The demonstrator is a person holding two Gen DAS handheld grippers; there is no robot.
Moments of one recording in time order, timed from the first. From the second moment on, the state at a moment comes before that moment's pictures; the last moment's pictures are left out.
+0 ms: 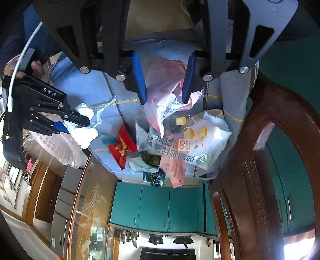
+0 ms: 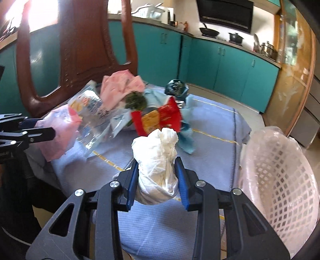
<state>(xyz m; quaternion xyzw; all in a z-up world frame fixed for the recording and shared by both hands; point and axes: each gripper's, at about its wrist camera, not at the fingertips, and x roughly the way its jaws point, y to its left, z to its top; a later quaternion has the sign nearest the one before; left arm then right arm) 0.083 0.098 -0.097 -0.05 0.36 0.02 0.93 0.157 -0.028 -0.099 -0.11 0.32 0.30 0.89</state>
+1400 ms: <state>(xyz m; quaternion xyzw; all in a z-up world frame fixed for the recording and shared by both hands) 0.055 0.081 -0.052 -0.04 0.26 0.04 0.97 0.144 -0.042 -0.085 -0.12 0.27 0.26 0.92</state>
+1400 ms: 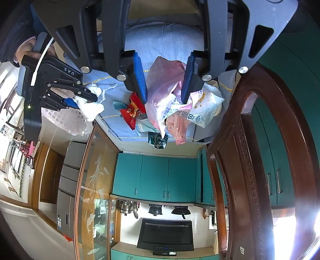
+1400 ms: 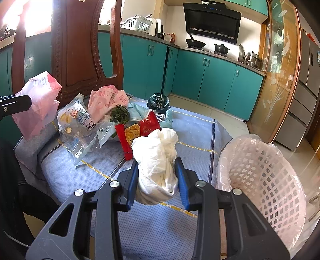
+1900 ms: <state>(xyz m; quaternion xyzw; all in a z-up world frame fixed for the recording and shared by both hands) 0.054 0.081 -0.047 -0.04 0.25 0.04 0.97 0.142 -0.041 -0.085 -0.13 0.27 0.26 0.92</state>
